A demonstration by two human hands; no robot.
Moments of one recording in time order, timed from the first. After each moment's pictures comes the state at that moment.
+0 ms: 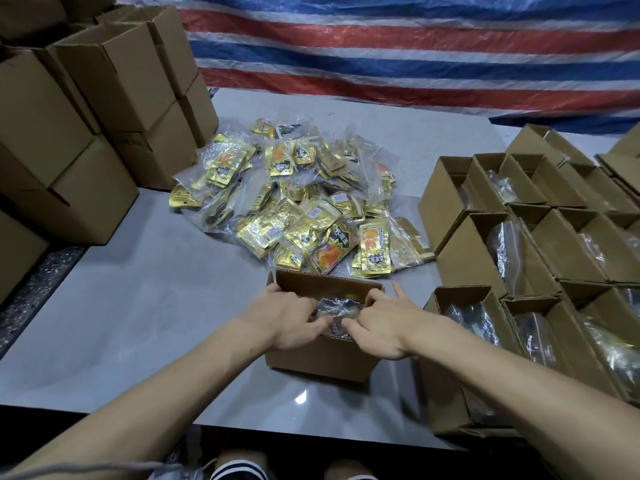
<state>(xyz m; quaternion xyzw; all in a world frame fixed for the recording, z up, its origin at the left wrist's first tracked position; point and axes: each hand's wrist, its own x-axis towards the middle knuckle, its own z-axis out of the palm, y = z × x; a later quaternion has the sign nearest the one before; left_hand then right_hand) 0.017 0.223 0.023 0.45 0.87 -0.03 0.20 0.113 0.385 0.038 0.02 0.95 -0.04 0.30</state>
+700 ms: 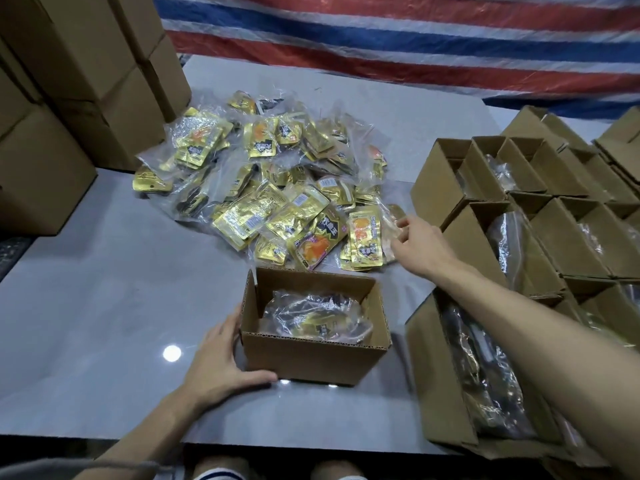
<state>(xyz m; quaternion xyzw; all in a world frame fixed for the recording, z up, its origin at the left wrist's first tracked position) 0.002 0.135 -0.148 0.28 0.87 0.37 0.18 0.059 0.496 0.015 0.32 0.92 -0.24 0.00</state>
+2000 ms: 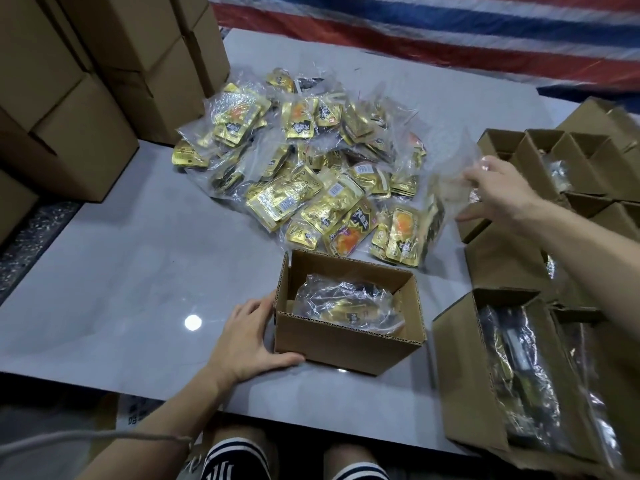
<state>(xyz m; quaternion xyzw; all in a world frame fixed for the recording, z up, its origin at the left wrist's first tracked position) 0.005 0.136 -0.156 0.32 0.89 0.31 0.11 0.021 0.540 0.069 0.35 0.78 -0.52 -0.09</state>
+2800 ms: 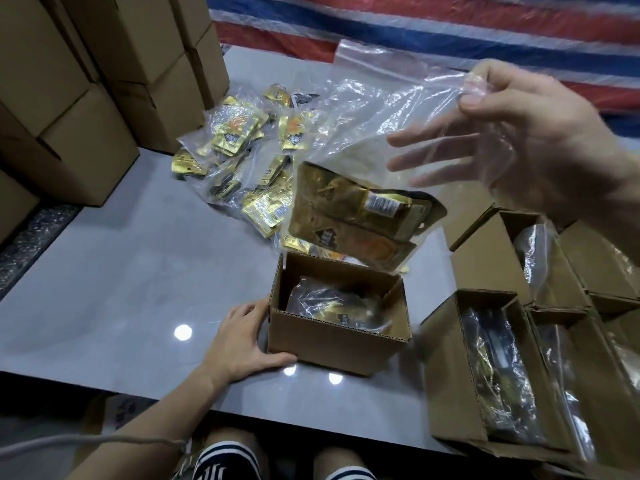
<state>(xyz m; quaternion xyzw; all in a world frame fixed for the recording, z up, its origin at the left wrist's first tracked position) 0.006 0.135 -0.159 0.32 0.89 0.32 0.10 0.072 0.433 0.215 -0.04 0.81 -0.59 0.00</state>
